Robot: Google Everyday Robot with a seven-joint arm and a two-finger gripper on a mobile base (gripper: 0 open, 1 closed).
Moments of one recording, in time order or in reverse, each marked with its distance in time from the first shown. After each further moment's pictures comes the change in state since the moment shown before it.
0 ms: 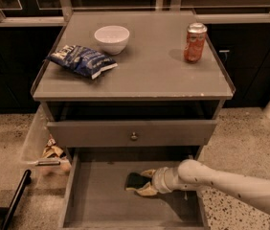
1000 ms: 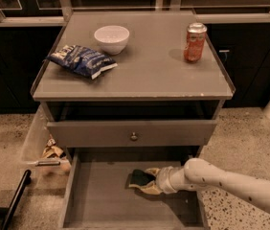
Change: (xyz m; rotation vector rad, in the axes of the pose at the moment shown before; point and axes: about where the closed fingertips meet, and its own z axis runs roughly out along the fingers) arm -0.013 0.009 -0.029 -0.010 -0.013 0.017
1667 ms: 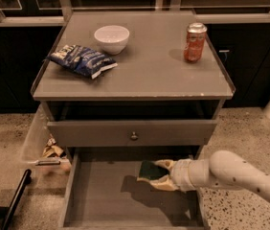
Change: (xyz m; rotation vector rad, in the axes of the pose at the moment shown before) arm -0.066 0.028 -0.118 0.039 -0.050 -0.034
